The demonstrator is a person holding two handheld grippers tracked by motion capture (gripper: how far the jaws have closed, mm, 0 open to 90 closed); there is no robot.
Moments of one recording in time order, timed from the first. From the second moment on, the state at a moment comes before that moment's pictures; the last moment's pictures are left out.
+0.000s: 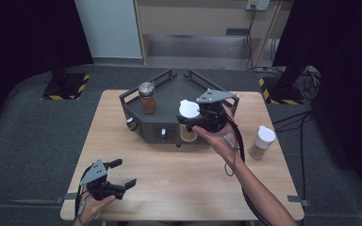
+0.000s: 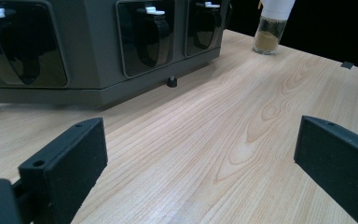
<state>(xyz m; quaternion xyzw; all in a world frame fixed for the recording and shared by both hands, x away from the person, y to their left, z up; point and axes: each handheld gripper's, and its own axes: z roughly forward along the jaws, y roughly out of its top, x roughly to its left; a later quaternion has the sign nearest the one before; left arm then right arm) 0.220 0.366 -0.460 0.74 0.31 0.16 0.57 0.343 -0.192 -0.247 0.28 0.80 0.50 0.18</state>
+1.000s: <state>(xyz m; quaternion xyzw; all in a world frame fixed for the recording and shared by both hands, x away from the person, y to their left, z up) 0.220 0.363 -0.459 0.75 0.31 0.17 0.56 0.425 -0.141 -0.237 0.34 0.78 0.48 0.22</state>
